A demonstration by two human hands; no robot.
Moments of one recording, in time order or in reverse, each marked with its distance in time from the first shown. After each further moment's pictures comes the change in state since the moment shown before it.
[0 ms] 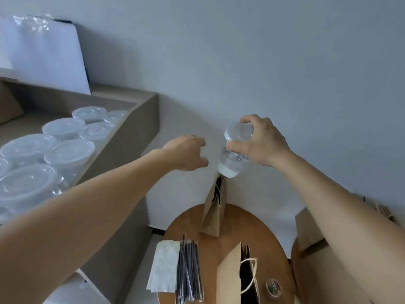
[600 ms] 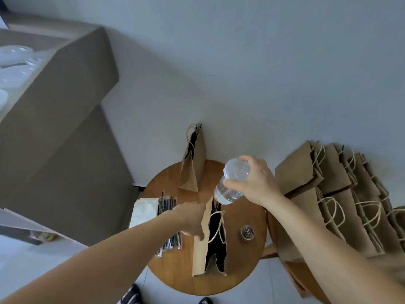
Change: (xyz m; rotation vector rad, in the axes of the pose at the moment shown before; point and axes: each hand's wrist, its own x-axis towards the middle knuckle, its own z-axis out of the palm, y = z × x) left_hand -0.075 0.098 0.260 -0.055 -0.741 0.057; right_hand -0.126 0.179 0.077 -0.005 -0.184 0.311
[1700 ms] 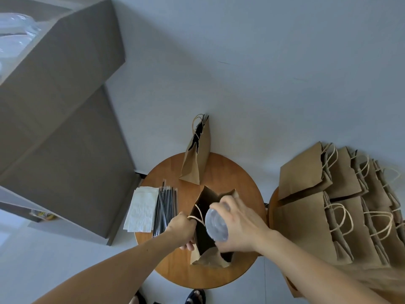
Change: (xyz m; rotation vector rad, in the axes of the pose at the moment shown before) left_hand 0.016 -0.013 0.079 -1.125 0.024 -0.473; right_hand -0.046 0.036 0.067 -0.460 -0.462 -0.506
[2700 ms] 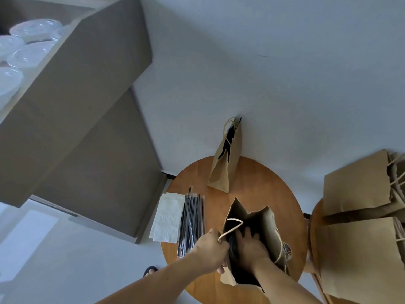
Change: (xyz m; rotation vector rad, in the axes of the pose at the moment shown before) left_hand 0.014 -0.011 -0.010 0.092 -0.065 0.157; right_hand 0.100 0.014 0.149 -0.044 -0.380 0.354
